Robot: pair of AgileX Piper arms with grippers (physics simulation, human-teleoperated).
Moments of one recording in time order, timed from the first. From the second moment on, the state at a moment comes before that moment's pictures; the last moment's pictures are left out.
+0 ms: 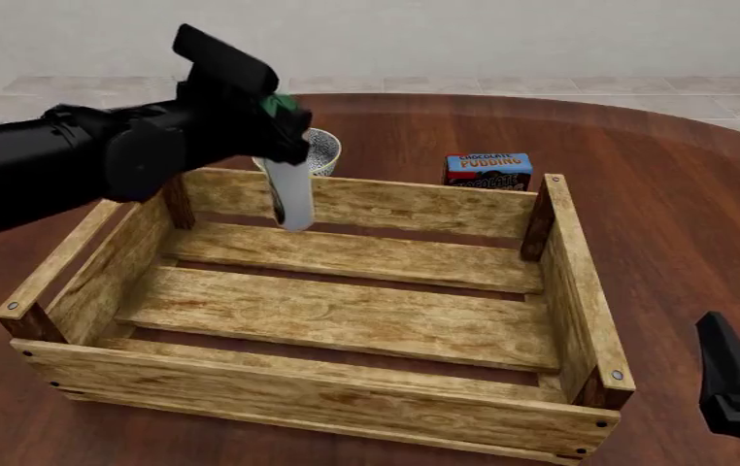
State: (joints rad) left arm -0.44 1.53 -1.13 -0.02 0.24; right arm -0.07 0.12 0.00 -0.07 0.06
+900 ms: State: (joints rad) left arm -0.43 1.59 -1.07 -0.09 0.31; right arm -0.08 0.13 0.00 -0.08 0.07
